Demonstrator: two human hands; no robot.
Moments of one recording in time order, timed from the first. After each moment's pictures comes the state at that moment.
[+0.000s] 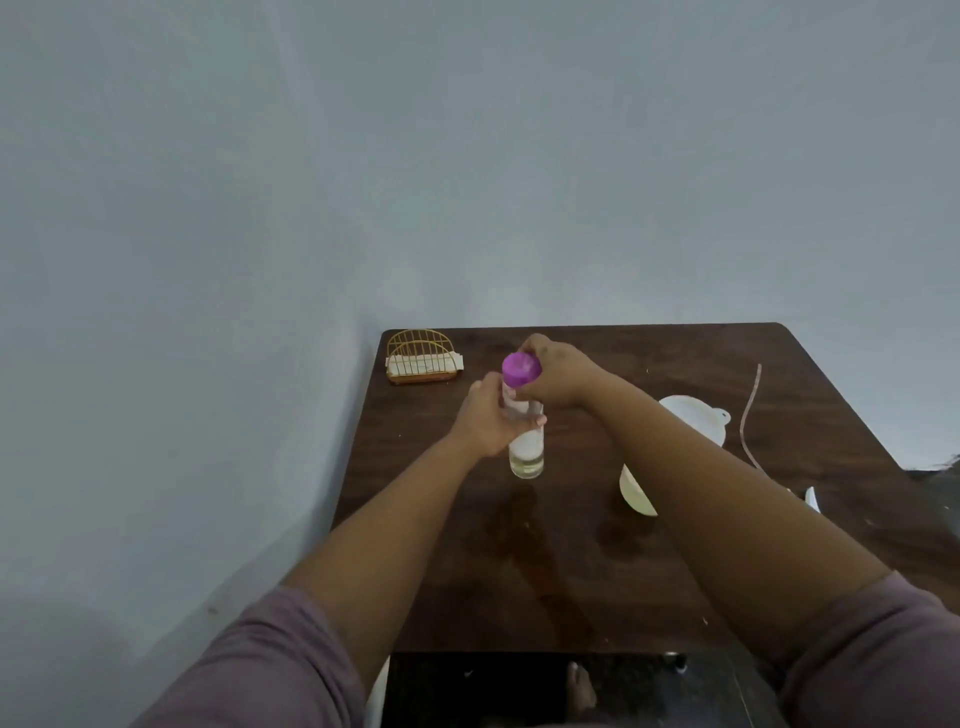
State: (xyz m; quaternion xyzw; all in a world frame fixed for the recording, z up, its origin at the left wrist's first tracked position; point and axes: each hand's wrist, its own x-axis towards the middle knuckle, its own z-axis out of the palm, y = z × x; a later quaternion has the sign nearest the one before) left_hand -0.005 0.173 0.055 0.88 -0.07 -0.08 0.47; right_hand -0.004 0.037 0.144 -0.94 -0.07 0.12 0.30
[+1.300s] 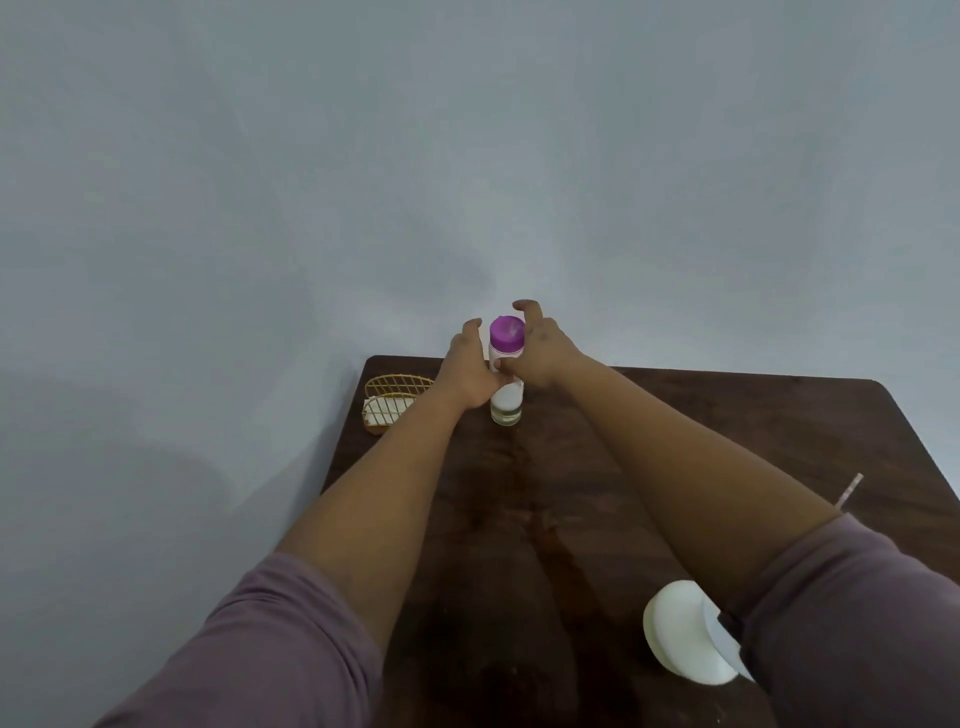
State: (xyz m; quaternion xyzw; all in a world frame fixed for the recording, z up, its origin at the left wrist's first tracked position) left_hand 0.218 0.166 0.061 0.90 0.03 -0.08 0.42; right_hand 0.225 0.039 0.097 -0.92 -0.04 0.13 0.37
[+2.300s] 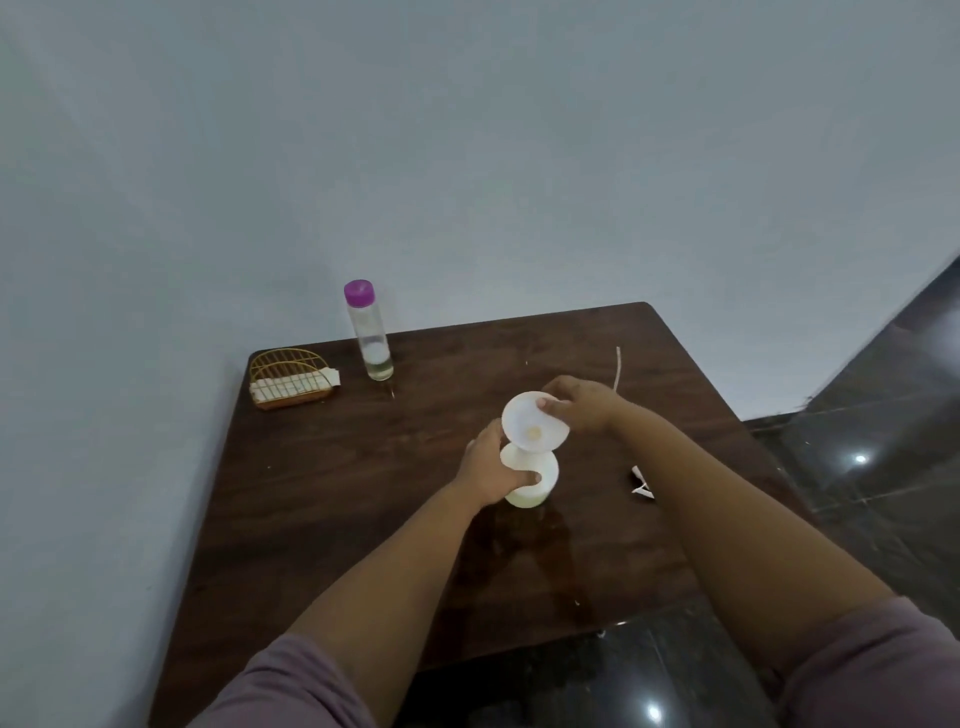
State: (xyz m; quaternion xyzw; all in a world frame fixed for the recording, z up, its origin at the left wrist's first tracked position) left_hand -0.045 0.006 0.012 0.85 -0.10 -0.21 0.47; right_hand -0.044 -0.170 0.099 -0.93 0.10 0.18 0.30
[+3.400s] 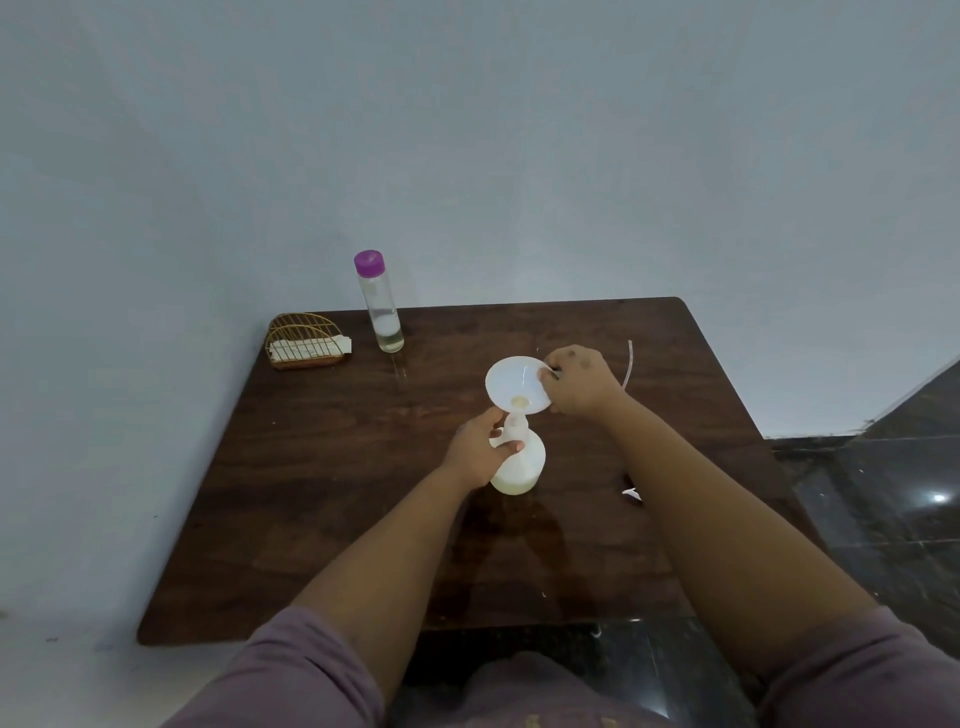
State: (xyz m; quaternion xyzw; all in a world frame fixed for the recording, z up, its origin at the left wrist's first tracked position) left_hand -0.047 -0.020 -0.004 0.88 -0.06 -0.17 0.45; right_hand -0.036 -0.187 0.099 -0.96 -0.02 0.03 0.27
